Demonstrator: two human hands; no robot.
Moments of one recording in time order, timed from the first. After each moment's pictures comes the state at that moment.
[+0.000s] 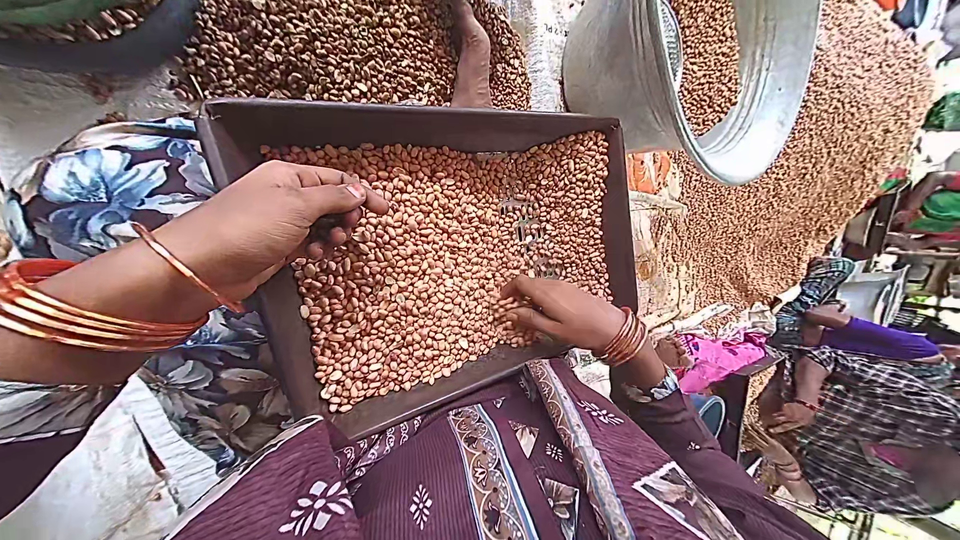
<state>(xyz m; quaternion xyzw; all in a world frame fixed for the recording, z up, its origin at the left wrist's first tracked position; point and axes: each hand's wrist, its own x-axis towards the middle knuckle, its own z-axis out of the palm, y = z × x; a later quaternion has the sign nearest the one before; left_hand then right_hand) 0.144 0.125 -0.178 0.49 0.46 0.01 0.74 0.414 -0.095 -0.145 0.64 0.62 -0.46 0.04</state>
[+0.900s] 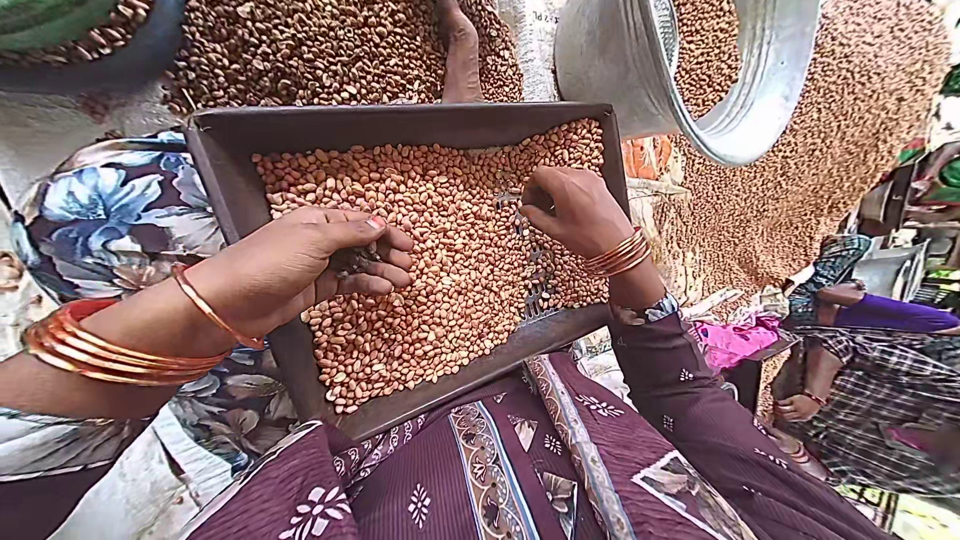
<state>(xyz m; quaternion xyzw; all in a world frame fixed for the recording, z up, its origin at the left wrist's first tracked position) 0.146 0.105 -0.173 0.41 0.39 -0.04 0.82 0.450 -0.019 -0.148 0.71 0.68 -0.20 0.00</state>
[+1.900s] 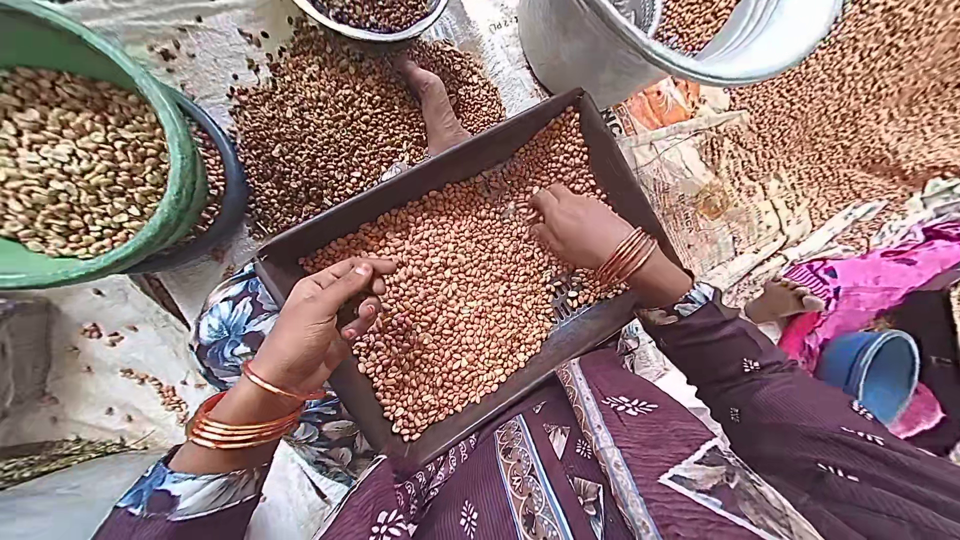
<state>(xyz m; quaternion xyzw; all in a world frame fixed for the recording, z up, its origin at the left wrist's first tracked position) 0.143 0.112 -0.172 0.42 0.41 0.07 0.81 0.451 -0.044 -0.158 0.78 0.56 -0.26 0.06</state>
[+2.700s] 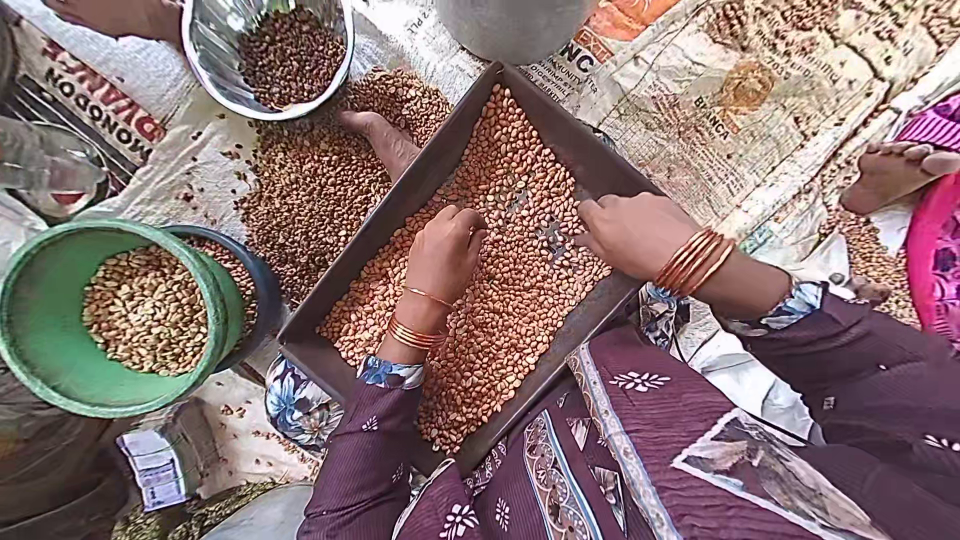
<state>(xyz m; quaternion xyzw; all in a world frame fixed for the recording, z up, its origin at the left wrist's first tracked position) 0.308 0.077 -0.185 0.95 0.11 0.00 0.29 0.451 -0.121 -0.132 0.86 0.39 -0.30 0.13</state>
